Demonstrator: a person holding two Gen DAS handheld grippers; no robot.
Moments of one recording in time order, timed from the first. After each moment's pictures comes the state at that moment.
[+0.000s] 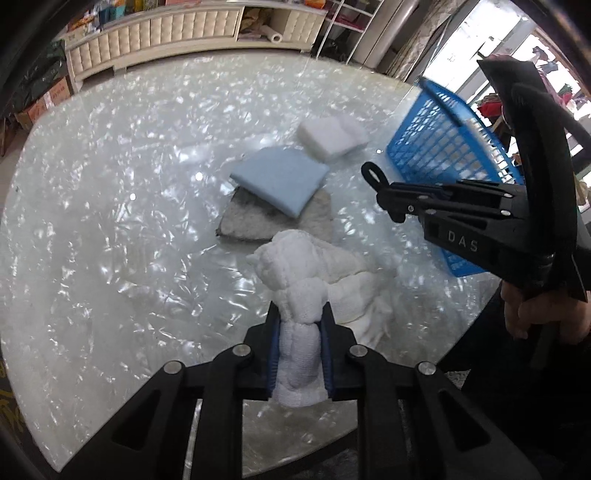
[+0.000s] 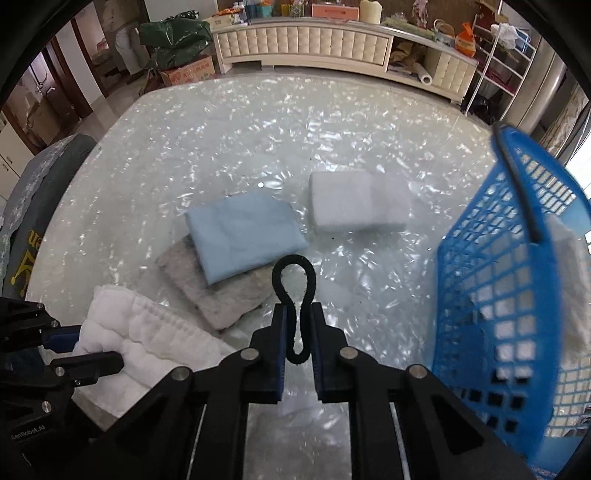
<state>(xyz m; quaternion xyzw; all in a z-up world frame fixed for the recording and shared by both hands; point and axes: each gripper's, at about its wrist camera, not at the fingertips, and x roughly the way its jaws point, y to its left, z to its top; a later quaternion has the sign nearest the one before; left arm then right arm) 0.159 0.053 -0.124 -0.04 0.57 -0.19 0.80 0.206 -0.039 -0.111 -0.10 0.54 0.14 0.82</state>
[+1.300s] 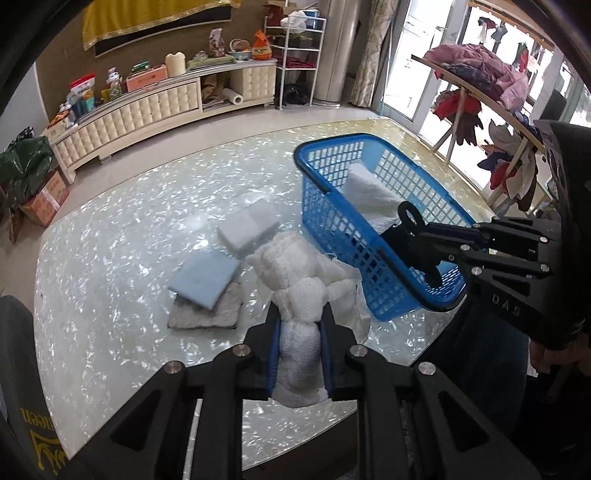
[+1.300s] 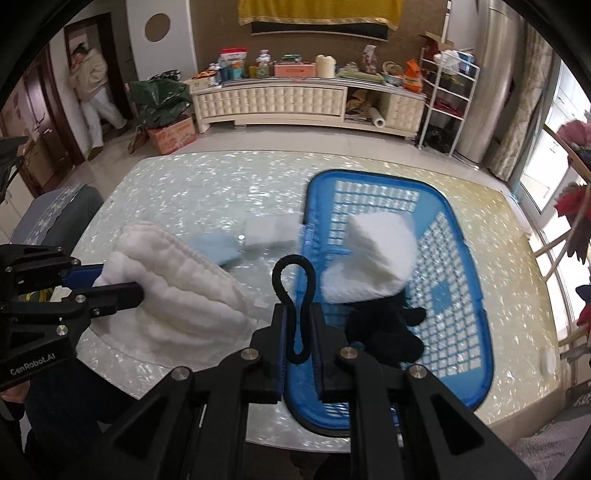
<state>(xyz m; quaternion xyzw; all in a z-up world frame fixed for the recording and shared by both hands) 0.133 -0.051 -0.023 0.05 0.47 -0.21 0.85 0.124 -0.136 -0.015 -0.07 0.46 0.09 0.88</state>
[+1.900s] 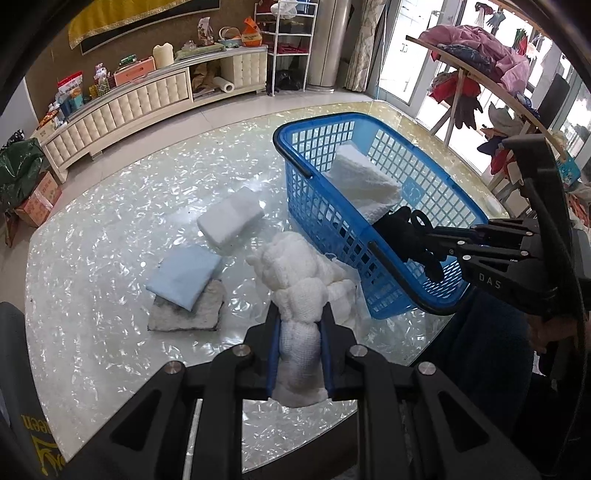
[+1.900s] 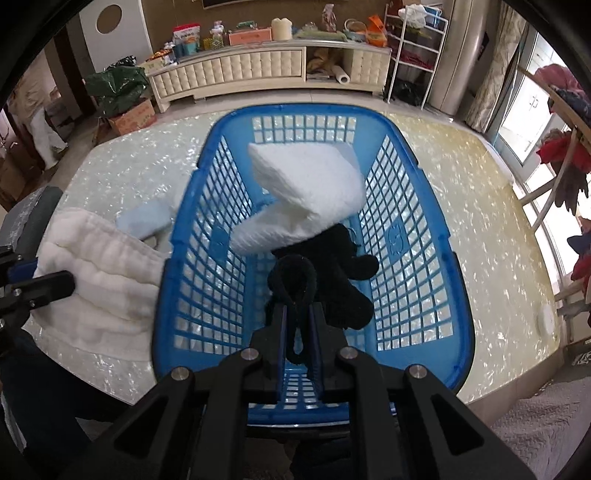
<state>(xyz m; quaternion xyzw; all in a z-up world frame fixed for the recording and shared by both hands) 0.142 -0.078 -0.039 0.07 0.49 -0.22 0.84 0.131 -0.188 -0.047 -0.04 0.52 0.04 0.85</state>
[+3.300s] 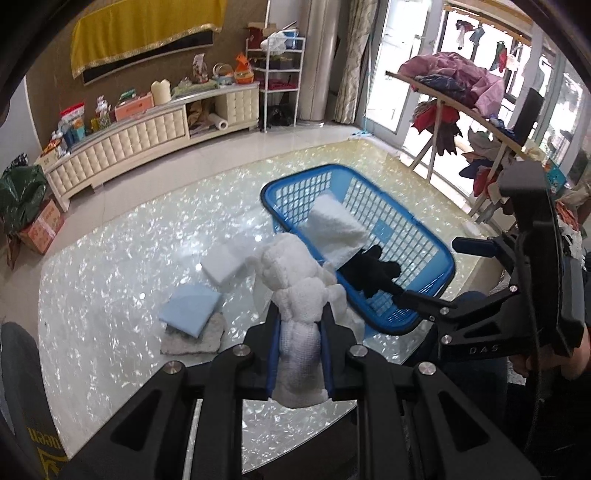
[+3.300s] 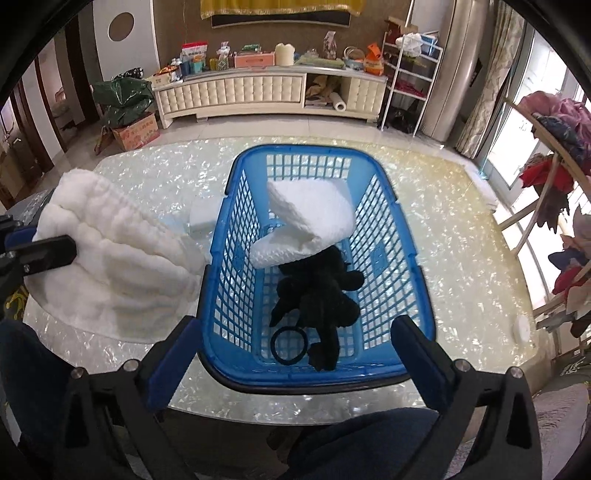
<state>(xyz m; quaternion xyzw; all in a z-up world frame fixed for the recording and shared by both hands) 0.116 -0.084 0.021 0.06 0.43 -0.23 0.87 0.096 -0.182 -0.009 -0.07 0.47 0.03 0.88</state>
